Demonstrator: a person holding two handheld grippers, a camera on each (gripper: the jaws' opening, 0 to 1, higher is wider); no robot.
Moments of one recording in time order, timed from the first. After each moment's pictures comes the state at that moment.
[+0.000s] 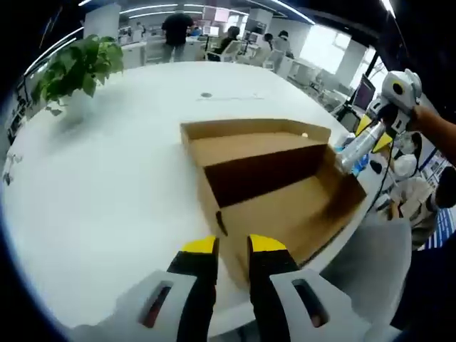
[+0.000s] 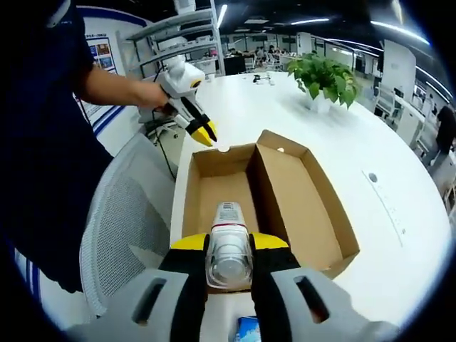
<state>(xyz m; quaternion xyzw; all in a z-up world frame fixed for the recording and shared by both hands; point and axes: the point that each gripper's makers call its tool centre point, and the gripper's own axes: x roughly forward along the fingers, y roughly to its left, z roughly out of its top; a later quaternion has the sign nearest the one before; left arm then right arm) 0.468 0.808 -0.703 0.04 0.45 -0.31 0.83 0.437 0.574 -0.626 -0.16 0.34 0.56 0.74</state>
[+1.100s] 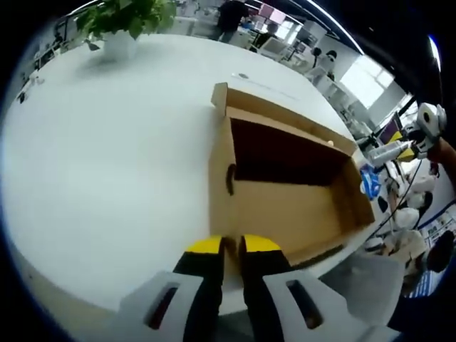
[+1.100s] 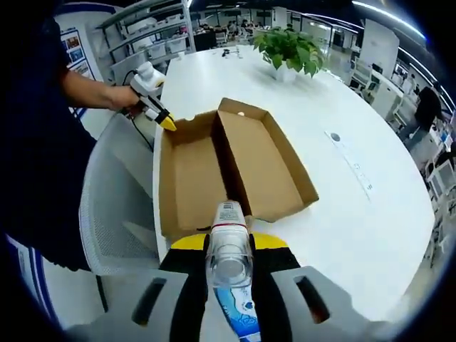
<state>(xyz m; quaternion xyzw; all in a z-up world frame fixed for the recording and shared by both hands) 0.442 0.804 -0.735 -0.09 0.49 -0.22 0.84 0.443 0.471 -0.615 -0.22 0.42 0.47 0.75</state>
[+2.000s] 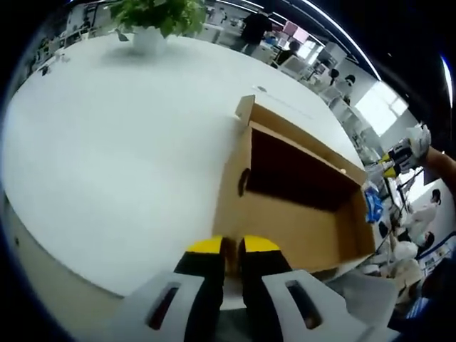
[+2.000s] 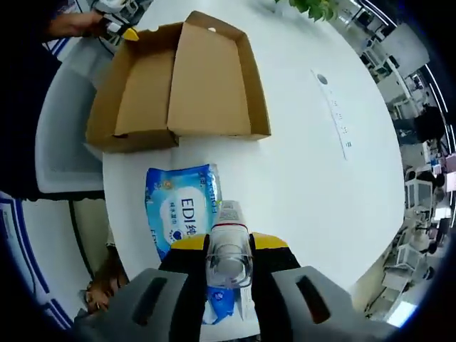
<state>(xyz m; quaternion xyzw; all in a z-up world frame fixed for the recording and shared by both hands) 0.429 0.811 -0.735 -0.15 0.47 -0.16 0.86 0.486 0.367 -0.677 -0.41 0.52 0.40 0.64</state>
